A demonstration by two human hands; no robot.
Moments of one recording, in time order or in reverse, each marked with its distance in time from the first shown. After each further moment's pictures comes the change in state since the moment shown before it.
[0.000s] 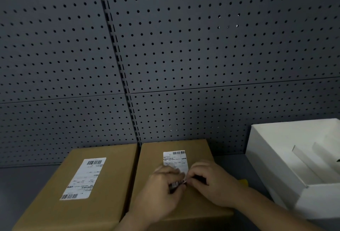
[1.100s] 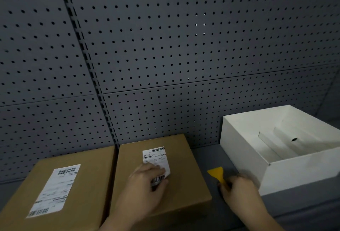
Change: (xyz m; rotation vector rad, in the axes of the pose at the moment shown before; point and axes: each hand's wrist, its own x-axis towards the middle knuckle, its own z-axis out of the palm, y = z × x) left_hand -0.002 0.004 0.000 0.063 0.021 -0.015; right_hand -0.102 0.063 0.025 -0.230 0.375 0.837
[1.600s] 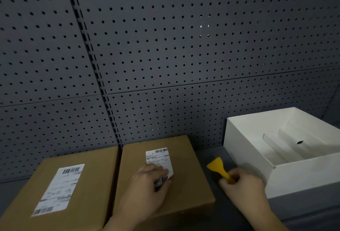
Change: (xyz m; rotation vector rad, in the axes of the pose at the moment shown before) left_hand 0.001 -0.003 0.001 -0.030 0.007 -0.007; right_hand -0.004 -0.024 -0.021 0.194 0.169 0.062
